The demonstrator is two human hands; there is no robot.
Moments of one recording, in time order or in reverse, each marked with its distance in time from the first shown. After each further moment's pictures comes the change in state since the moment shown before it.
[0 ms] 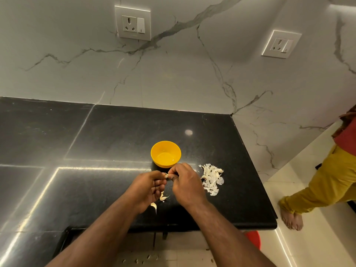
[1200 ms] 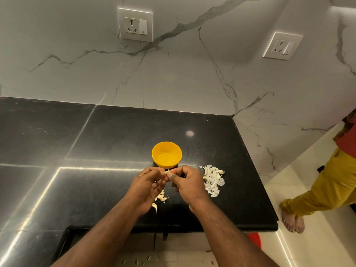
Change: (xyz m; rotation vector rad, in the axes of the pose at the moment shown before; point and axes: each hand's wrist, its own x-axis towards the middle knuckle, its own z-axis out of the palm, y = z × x) left_hand -0.010 -0.002 0.001 -0.210 -0.012 0.197; right_hand 0.002 -0.001 -0.003 0.616 -0.047 0.340
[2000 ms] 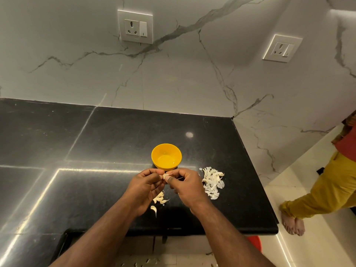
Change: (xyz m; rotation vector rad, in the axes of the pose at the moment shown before) left_hand 0.010 0.001 -0.008 0.040 -0.029 -0.006; right_hand 0.002 0.000 -0.002 -0.060 -0.050 -0.076
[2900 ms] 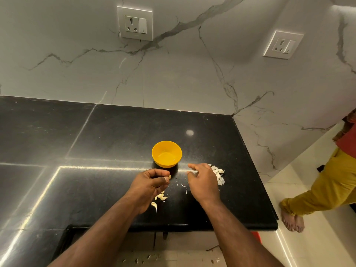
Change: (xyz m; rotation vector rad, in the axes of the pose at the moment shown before) left_hand 0.000 -0.008 0.000 0.151 -0.020 0.001; right_hand 0.007 0.016 -0.030 -0.407 0.251 -0.020
